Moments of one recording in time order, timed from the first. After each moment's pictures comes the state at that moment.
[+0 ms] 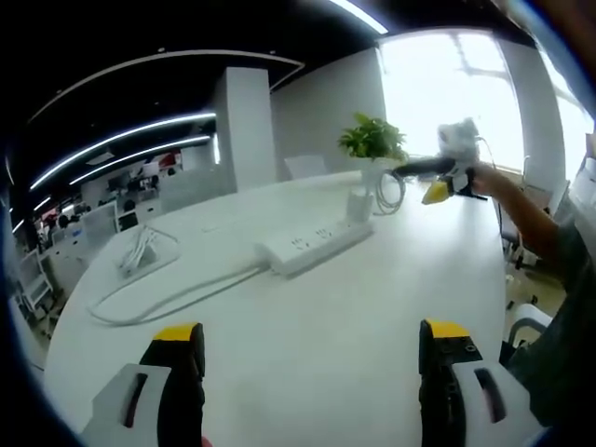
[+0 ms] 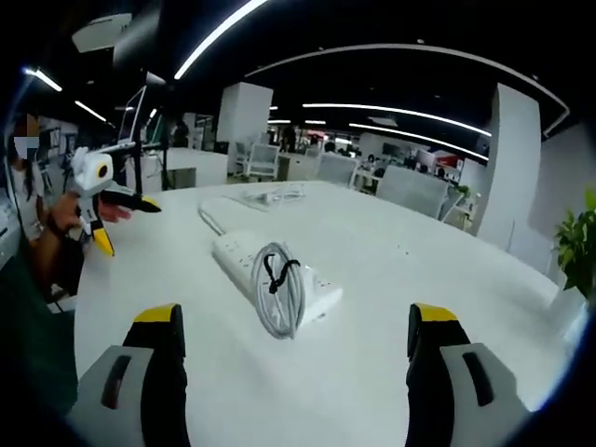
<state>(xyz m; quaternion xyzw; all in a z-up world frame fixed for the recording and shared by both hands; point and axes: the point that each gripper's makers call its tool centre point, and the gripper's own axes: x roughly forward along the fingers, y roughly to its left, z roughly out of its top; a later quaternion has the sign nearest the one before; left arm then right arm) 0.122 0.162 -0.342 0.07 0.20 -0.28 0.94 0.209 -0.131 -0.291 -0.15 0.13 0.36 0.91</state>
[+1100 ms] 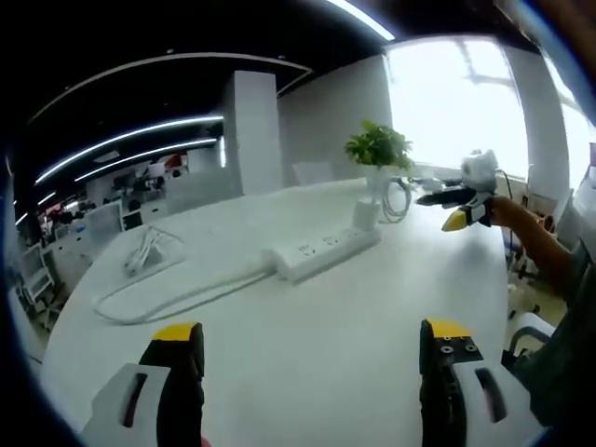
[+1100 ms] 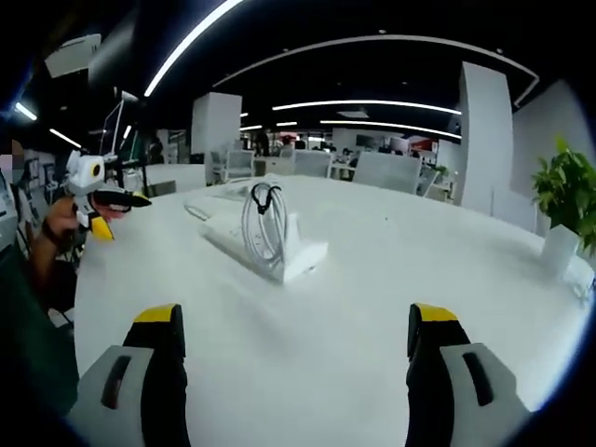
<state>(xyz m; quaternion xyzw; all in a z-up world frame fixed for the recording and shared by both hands) 0.128 0.165 -0.337 0.05 0.18 -0.27 0.94 0.185 -0.167 -0.330 -0.10 0.14 0.31 0.93</state>
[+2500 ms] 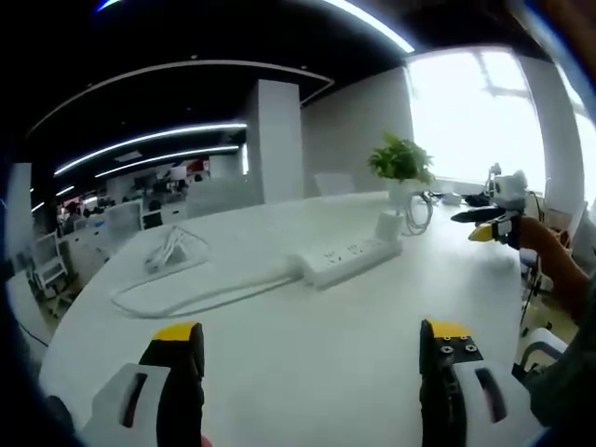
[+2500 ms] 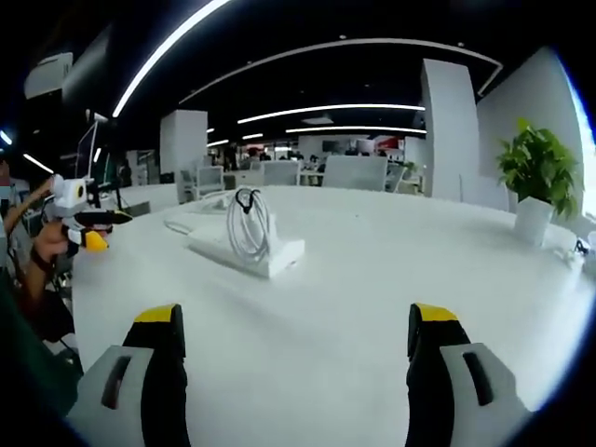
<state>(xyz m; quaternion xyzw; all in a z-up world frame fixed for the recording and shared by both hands) 0.132 0.188 -0.332 0.03 0.16 -0.23 0.96 0.162 -0.186 -0.328 -0.05 0.13 0.25 0.96</state>
